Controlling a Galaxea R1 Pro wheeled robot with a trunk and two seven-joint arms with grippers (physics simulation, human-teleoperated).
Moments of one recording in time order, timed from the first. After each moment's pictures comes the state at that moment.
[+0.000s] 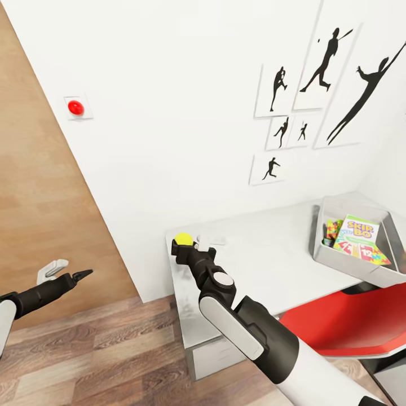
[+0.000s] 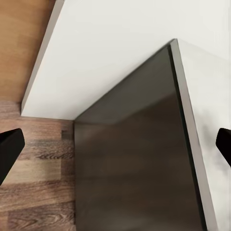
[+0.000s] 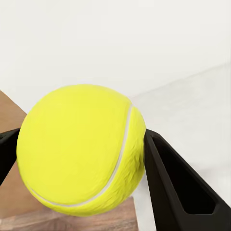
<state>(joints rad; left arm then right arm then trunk) -0.47 0.33 0.46 -1.21 0.40 0.85 -0.47 -0.74 0.08 0.87 -1.49 -0.85 0.29 -0.81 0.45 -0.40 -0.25</state>
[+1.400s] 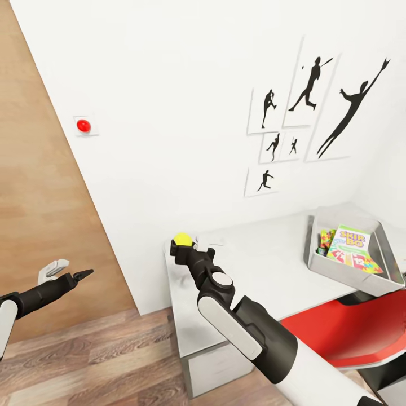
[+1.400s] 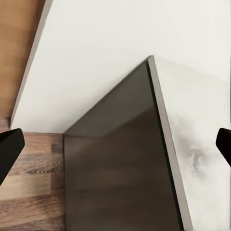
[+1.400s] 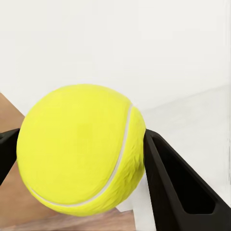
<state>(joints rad) -0.47 0.33 0.46 -1.21 0.40 0.84 -0.47 -0.74 0.09 0.87 -1.48 -0.85 0.29 -0.80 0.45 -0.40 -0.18</state>
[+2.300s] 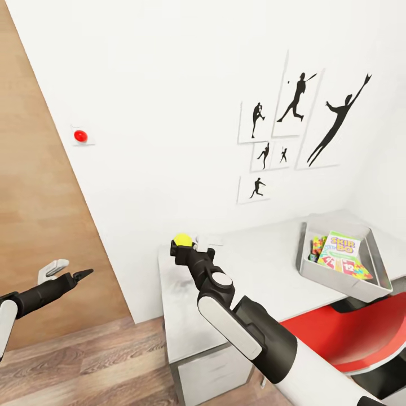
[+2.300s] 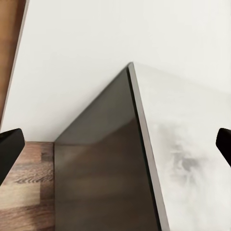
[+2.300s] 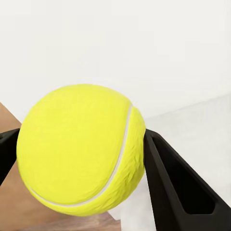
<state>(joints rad) -0.47 0.33 0.46 -1.21 0.40 0.83 -0.47 -0.74 0.09 0.87 -1.48 -0.85 0.29 -0.80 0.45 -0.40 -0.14</state>
